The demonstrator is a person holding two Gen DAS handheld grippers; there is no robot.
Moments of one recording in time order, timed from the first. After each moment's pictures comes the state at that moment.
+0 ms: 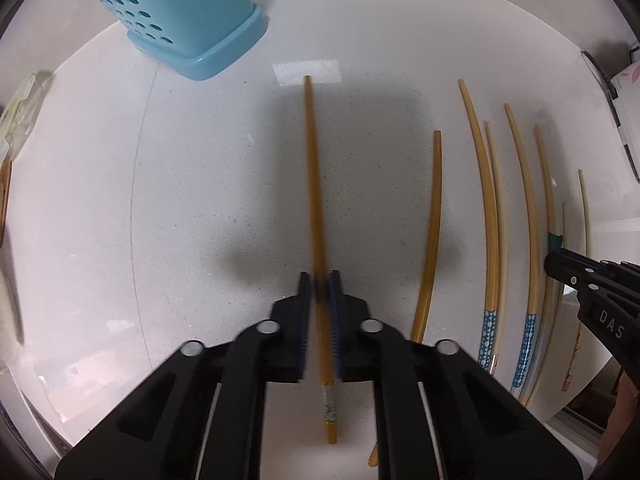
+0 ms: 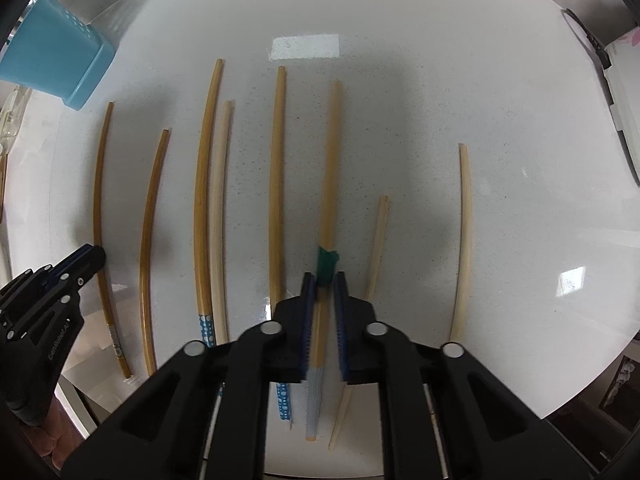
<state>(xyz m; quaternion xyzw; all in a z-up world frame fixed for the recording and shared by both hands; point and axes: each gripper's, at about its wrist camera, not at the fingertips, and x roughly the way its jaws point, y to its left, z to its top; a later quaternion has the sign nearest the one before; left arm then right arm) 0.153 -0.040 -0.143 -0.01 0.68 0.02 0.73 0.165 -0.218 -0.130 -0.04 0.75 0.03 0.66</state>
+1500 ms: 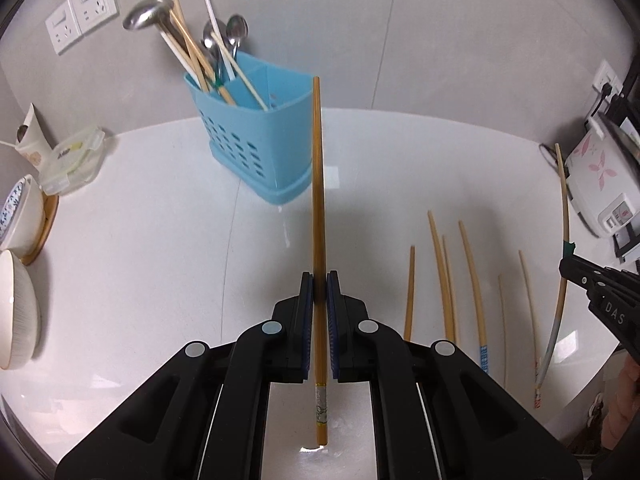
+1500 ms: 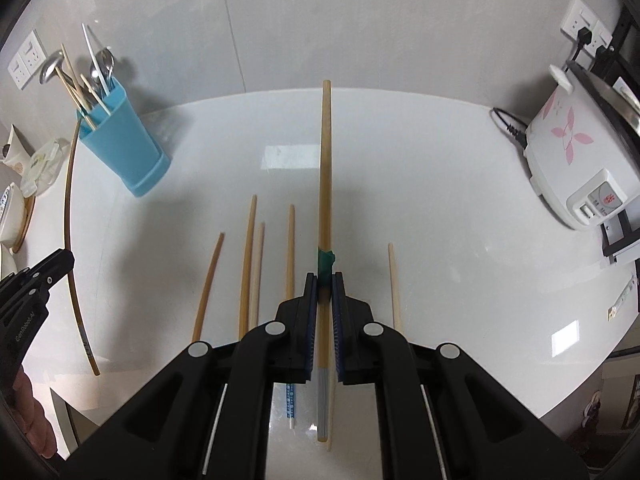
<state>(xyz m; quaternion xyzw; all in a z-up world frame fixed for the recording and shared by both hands) 0.092 0.003 -0.009 -0.04 0.51 0.02 0.86 0.132 -0.213 0.007 -0.05 0.58 0.01 0.81</state>
